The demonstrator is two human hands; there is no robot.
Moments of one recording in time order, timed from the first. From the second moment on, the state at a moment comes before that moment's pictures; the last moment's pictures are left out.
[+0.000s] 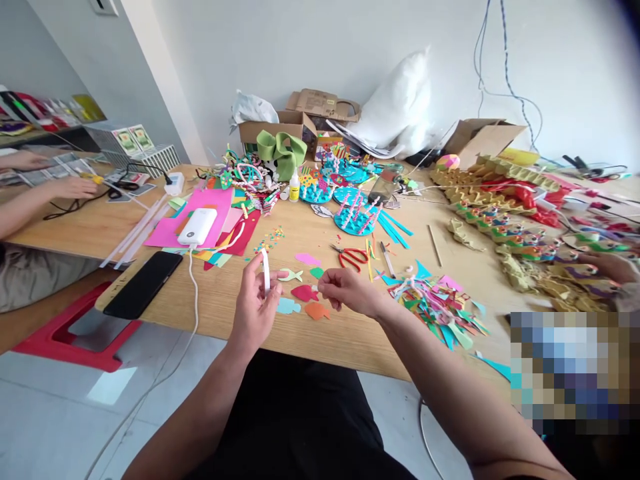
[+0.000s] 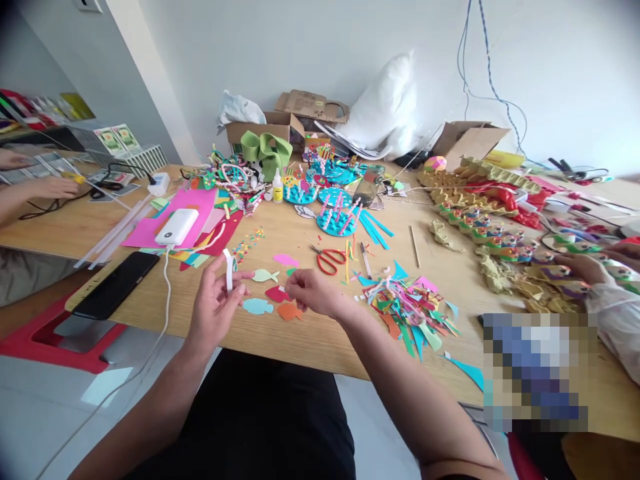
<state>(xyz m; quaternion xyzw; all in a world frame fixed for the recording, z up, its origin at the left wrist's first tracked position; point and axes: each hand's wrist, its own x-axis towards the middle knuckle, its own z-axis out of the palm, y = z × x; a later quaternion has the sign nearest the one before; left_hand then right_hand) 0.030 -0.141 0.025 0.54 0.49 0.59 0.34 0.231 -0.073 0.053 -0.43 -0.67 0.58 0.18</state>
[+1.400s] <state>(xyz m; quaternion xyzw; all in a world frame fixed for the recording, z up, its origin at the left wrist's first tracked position) 0.046 -0.171 -0.015 0.71 0.49 0.49 0.10 0.226 -0.076 0.008 -0.49 -0.78 0.38 -0.07</state>
